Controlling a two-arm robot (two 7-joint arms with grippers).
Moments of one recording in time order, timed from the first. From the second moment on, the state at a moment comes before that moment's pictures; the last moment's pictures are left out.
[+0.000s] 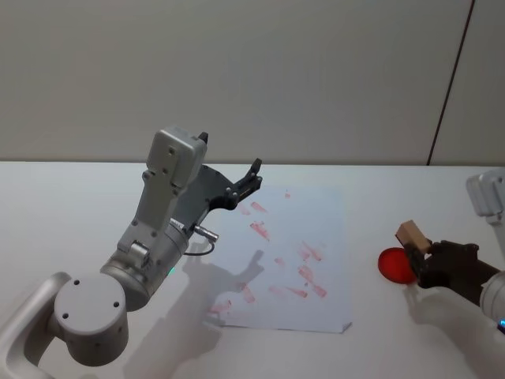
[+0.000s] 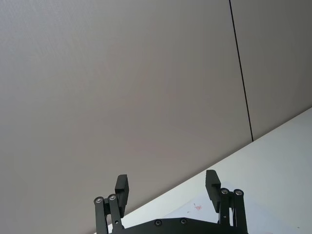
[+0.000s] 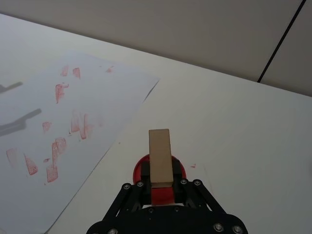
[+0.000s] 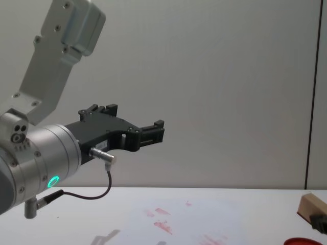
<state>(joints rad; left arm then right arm) -0.24 0.38 0.45 -1.63 -0.20 0.01 -0.01 0.02 0.39 -0.20 -1.75 0.27 0.51 0.18</state>
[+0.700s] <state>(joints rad) -0.24 0.38 0.45 -1.63 -0.20 0.01 -0.01 0.02 0.39 -0.21 -1.72 0.25 0.54 0.18</state>
